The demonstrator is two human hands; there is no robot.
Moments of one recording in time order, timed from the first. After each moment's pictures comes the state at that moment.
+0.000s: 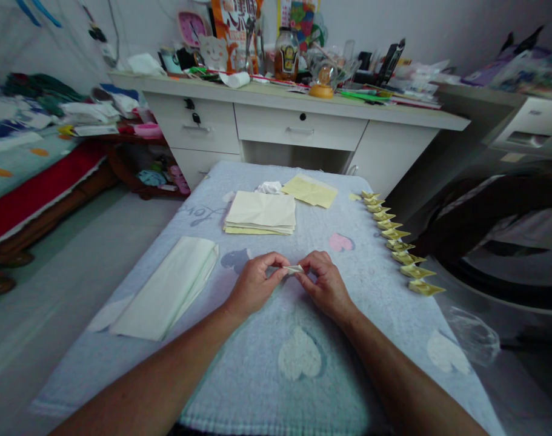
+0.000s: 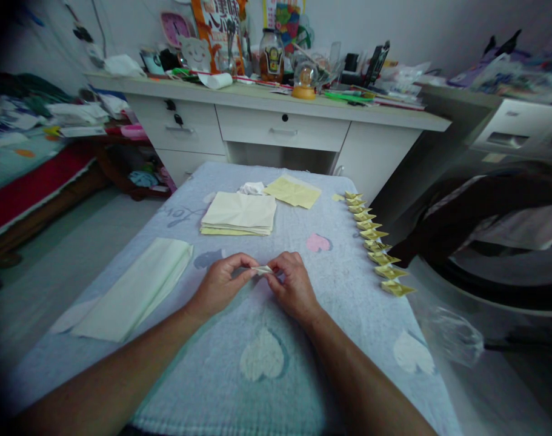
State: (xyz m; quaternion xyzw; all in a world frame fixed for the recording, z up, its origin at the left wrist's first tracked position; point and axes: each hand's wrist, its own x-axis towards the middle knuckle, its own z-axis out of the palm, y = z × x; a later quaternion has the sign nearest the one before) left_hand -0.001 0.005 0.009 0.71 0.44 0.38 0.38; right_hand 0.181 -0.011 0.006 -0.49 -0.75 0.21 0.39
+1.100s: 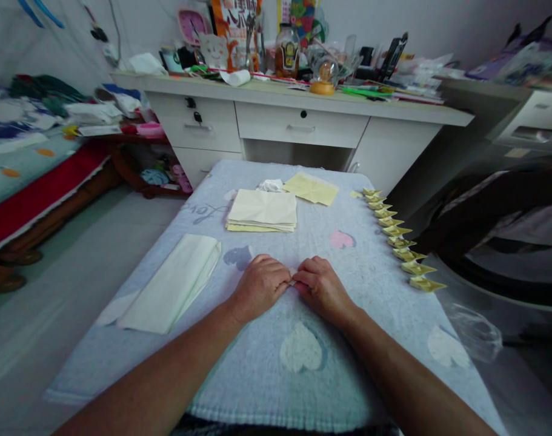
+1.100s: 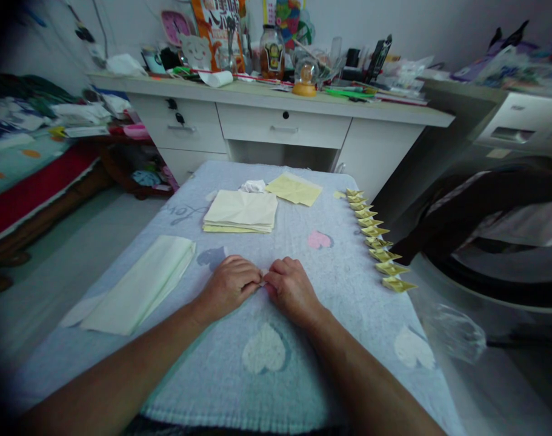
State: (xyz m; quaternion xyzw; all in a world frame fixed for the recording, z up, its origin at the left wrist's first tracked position) left_hand -0.008 0.000 -0.005 0.90 0.35 0.24 0.12; right_hand 0.183 -0.019 -0.002 -0.45 -0.87 0.08 0.21
